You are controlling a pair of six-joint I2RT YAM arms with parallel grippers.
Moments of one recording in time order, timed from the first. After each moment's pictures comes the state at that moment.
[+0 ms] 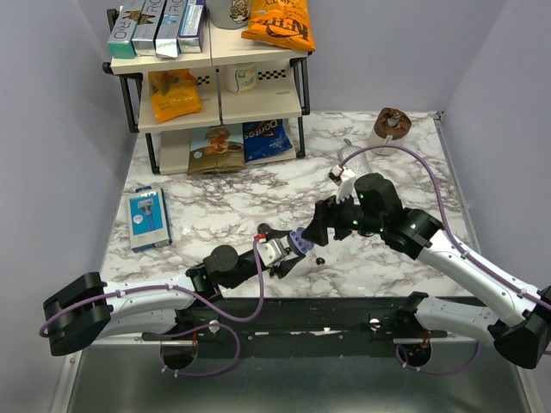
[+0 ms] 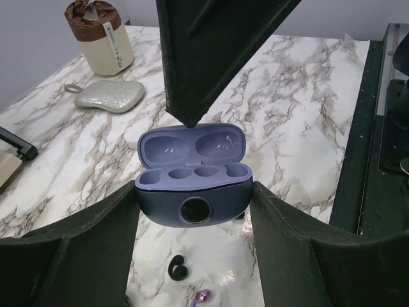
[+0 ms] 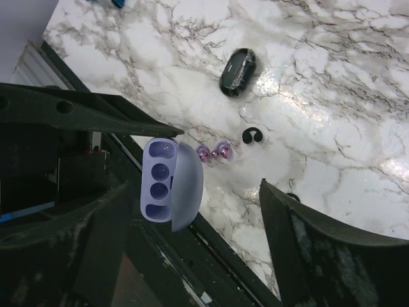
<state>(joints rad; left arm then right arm) -1.12 1.00 0.27 0.78 0.00 0.15 0.76 1.05 0.96 -0.49 -0.24 0.37</state>
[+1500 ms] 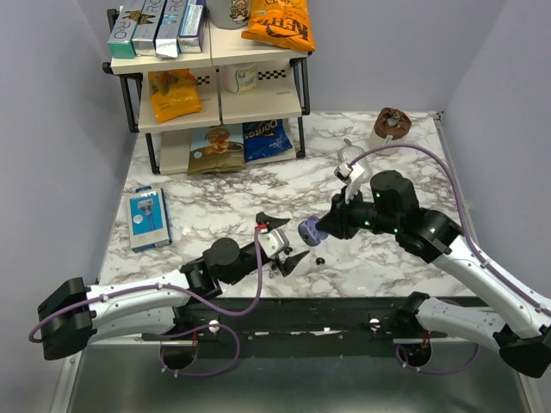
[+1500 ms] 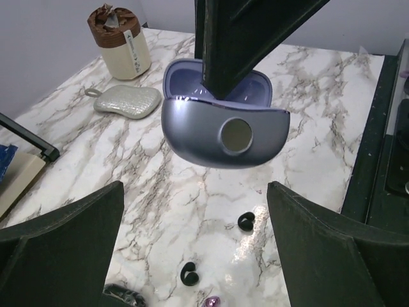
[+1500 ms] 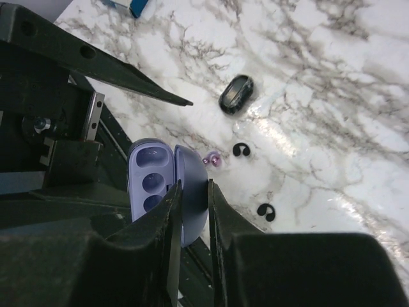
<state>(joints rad) -1.13 0.93 0.38 0.58 -0.08 0.14 0.76 0.98 1.03 -0.55 -0.27 0.21</state>
